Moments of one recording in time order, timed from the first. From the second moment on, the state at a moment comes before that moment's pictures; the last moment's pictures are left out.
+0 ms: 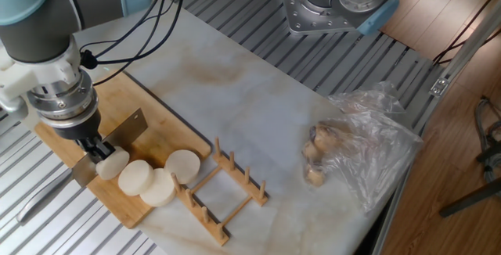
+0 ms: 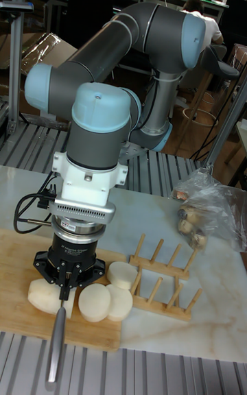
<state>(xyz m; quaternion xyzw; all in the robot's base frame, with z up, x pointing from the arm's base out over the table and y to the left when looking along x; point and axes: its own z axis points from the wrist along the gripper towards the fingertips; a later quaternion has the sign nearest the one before) 0.741 -0.070 0.073 0.01 1.00 0.01 0.08</state>
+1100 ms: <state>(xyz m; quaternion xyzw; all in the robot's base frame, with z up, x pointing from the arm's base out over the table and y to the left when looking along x) 0.731 -0.068 0.085 0.00 1.00 0.01 0.06</state>
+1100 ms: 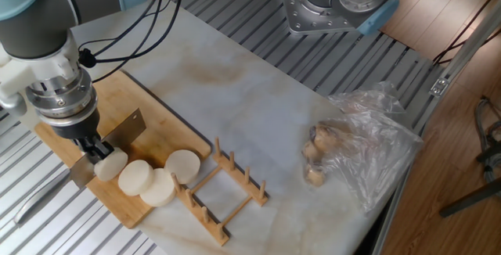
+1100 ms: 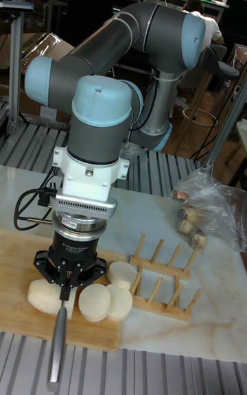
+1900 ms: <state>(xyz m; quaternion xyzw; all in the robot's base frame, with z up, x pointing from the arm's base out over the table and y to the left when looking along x) 0.705 -0.066 0.077 -0.01 1.00 0.01 0.03</state>
